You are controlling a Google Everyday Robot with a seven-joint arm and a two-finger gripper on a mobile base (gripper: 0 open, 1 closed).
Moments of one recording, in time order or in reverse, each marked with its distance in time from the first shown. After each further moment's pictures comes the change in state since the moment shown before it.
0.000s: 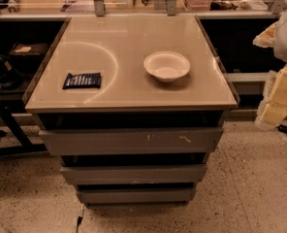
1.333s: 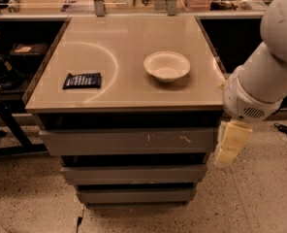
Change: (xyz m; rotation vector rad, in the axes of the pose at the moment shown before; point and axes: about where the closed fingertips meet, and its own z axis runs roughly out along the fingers) arm -0.013 0.039 0.116 -0.072 -0.005 -0.041
